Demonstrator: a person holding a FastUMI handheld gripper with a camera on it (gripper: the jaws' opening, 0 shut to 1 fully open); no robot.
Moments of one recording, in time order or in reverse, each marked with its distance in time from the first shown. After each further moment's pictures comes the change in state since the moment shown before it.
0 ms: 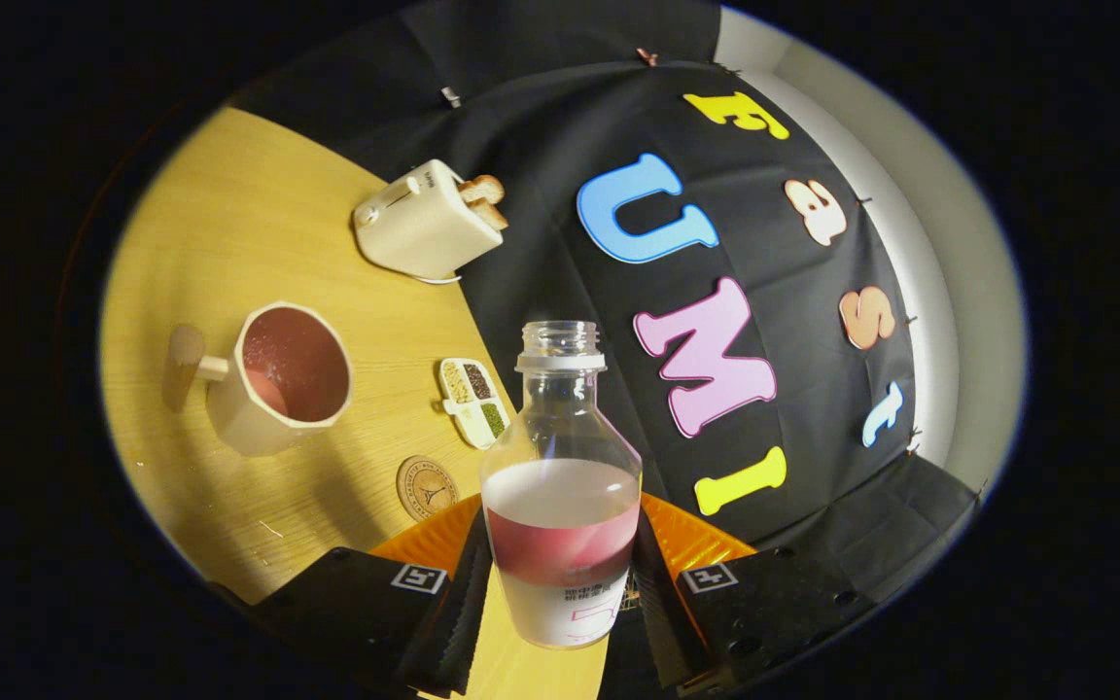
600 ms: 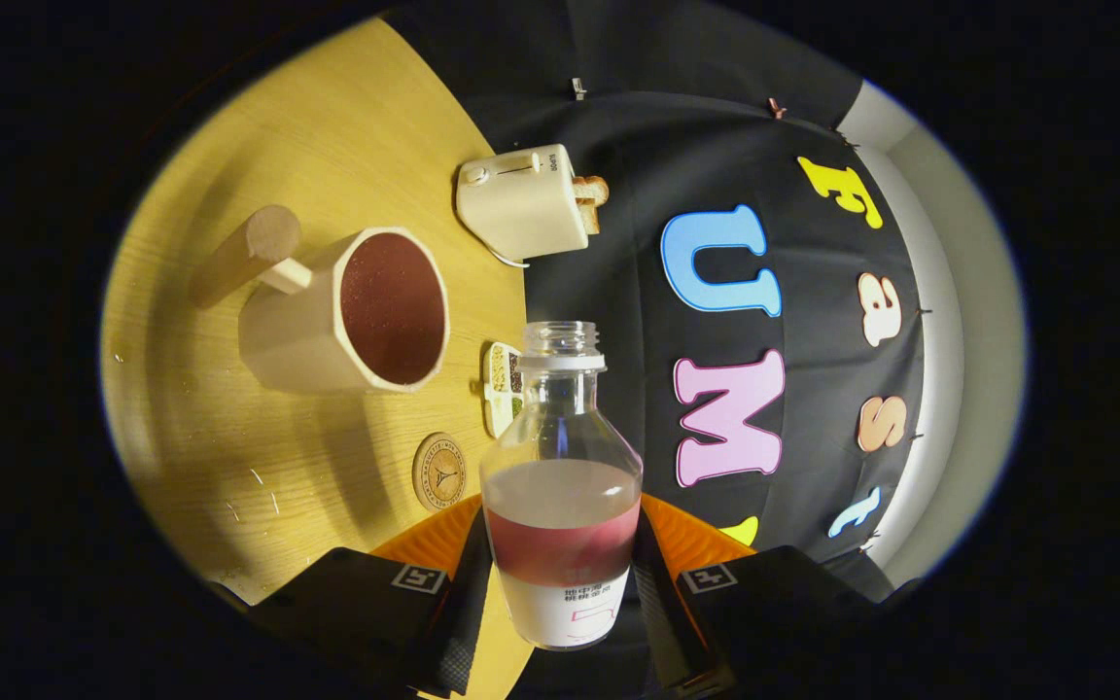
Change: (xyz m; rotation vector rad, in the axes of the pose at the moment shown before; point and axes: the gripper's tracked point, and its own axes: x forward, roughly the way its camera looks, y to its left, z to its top) arm 0.008 0.039 0.003 -0.307 -0.027 0.041
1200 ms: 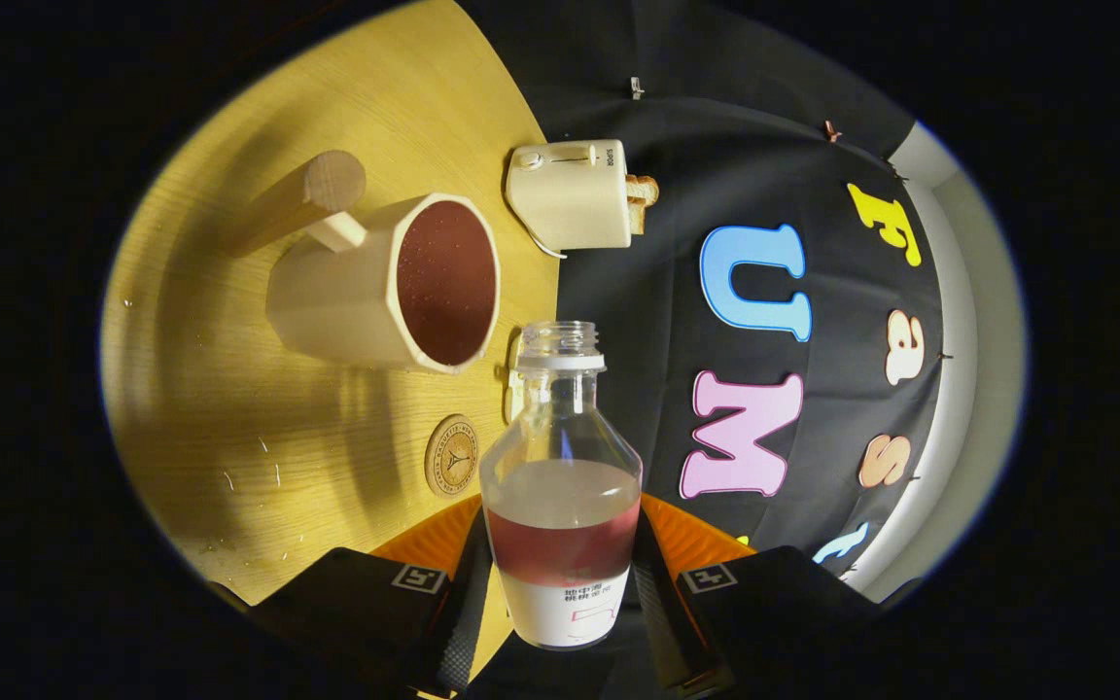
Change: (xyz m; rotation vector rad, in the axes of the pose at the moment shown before) arm 0.007 0.013 -0.001 -0.130 0.015 0.054
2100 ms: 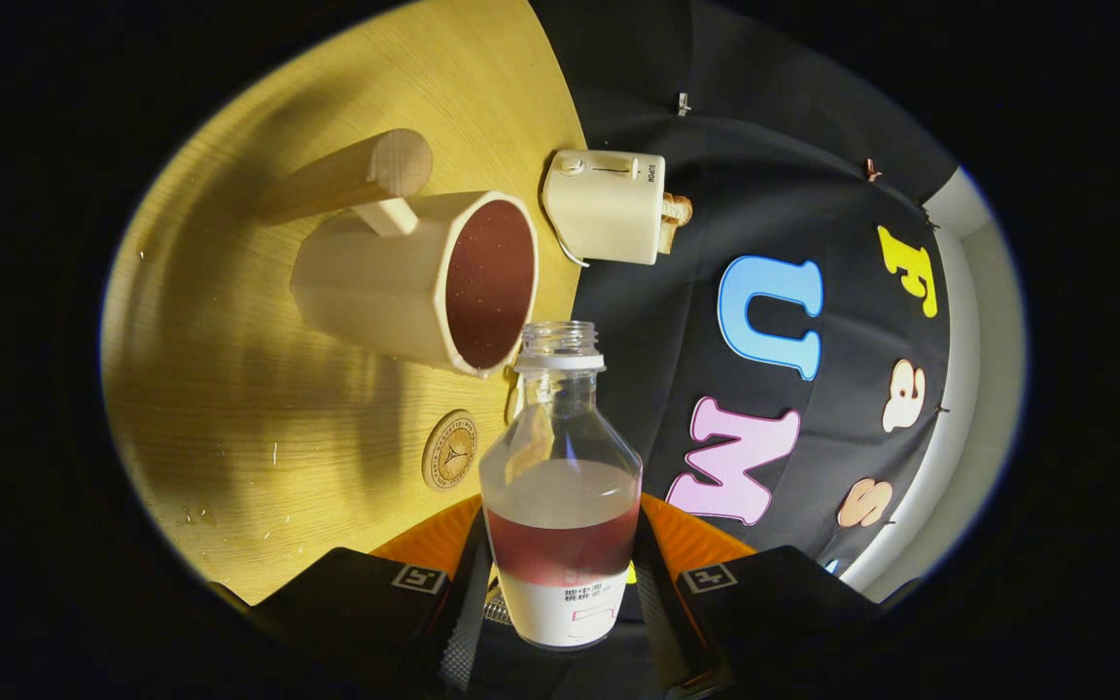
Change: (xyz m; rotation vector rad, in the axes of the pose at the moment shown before) arm -0.003 0.001 -0.002 -0.141 -0.032 0.018
